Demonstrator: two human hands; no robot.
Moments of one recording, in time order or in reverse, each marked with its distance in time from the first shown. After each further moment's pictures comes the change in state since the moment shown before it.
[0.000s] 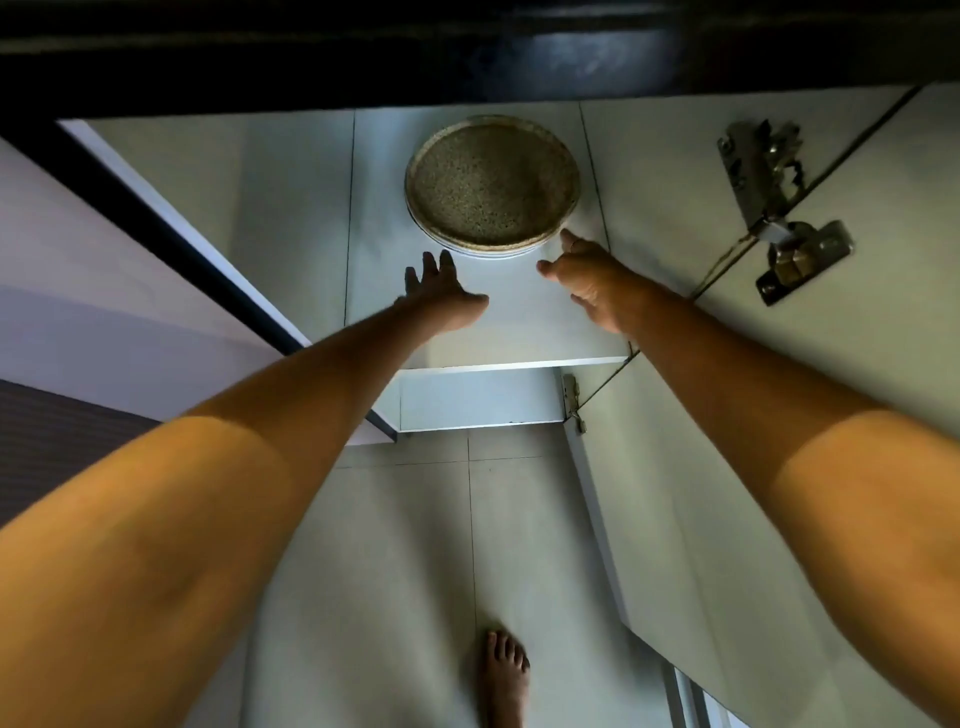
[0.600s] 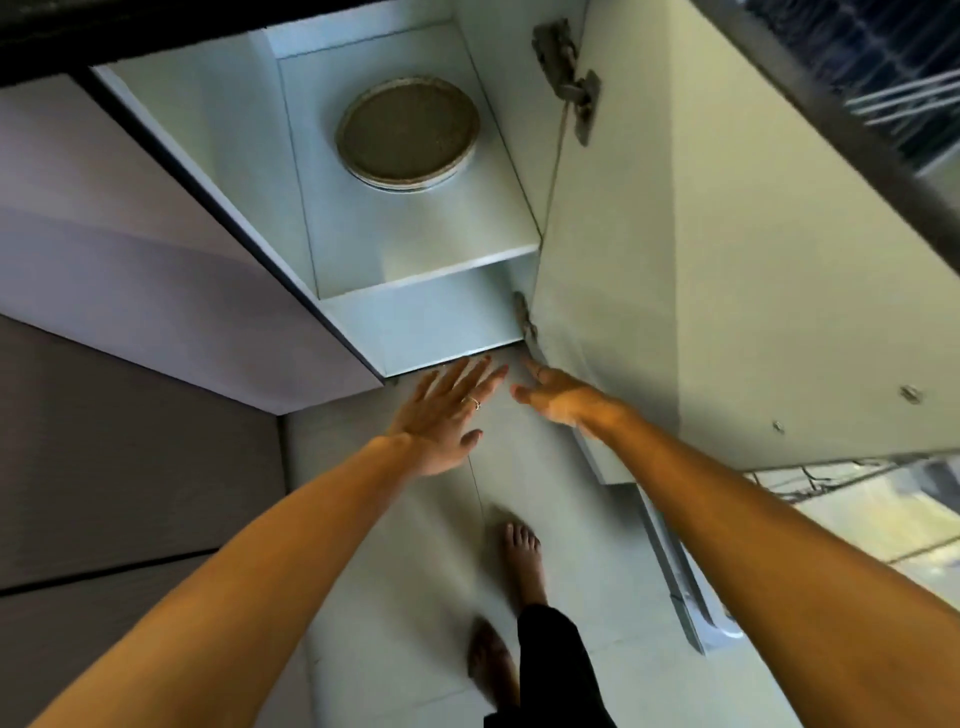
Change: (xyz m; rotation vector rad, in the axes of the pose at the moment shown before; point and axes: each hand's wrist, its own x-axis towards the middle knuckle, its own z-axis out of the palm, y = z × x) left_hand -0.202 -0.071 0.141 0.590 -0.019 0.698; right_hand -0.238 0.148 0.039 -0.239 -0.223 0.111
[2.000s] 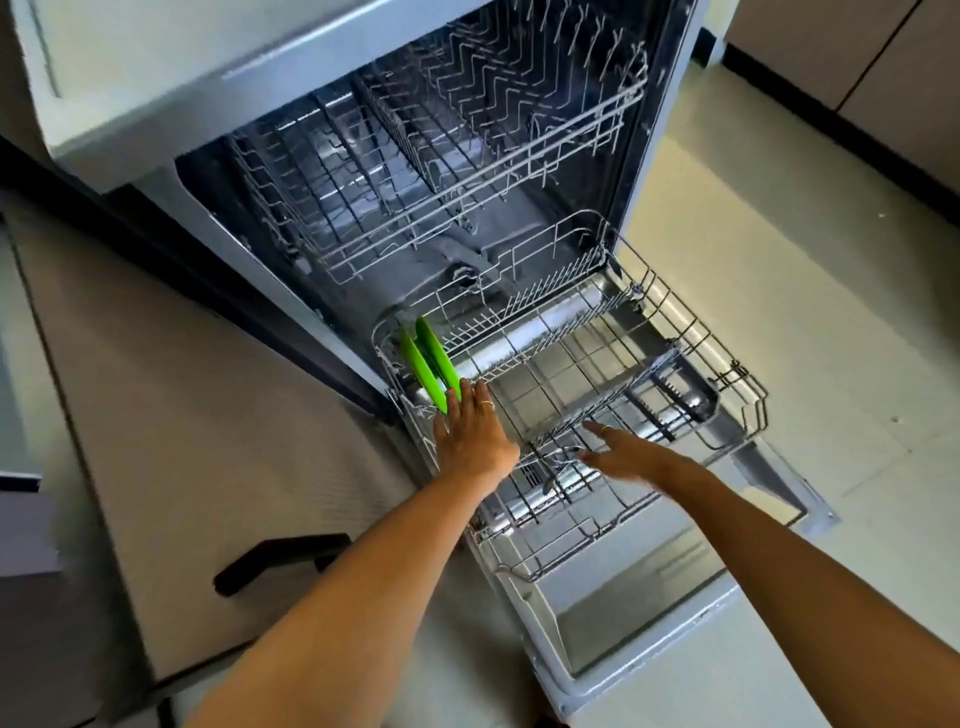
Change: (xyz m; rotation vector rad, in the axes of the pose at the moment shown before) left_hand 0.232 0.368 -0.055 -0.219 -0.057 -0.361; right_hand -0.116 0.342 -0.244 0.151 0.033 0.188
